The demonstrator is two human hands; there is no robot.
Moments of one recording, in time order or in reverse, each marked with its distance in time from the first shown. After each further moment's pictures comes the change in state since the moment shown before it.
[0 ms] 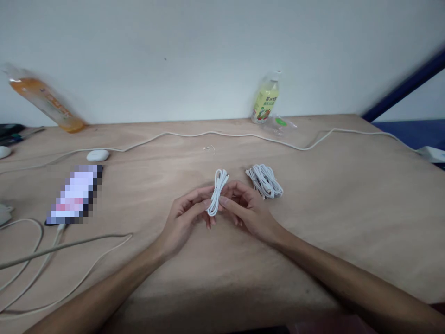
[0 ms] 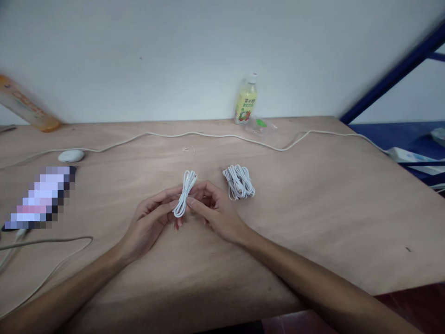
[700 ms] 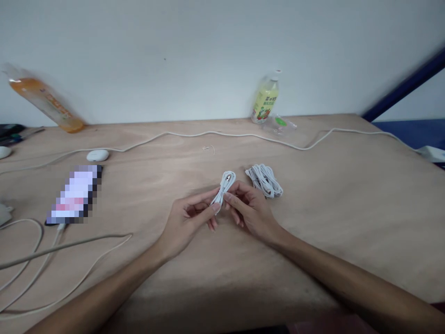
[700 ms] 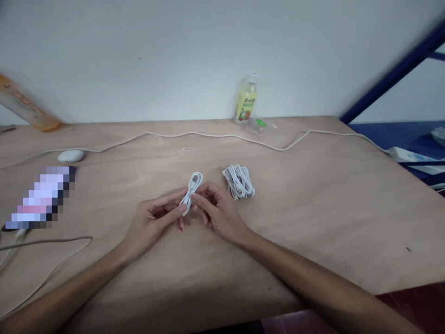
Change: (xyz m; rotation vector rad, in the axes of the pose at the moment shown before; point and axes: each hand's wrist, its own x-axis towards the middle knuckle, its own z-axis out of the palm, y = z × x) left_hand -0.002 0.004 0.005 0.264 -0.017 0.065; right_hand 0.000 0.003 0.000 0.029 0.068 0.012
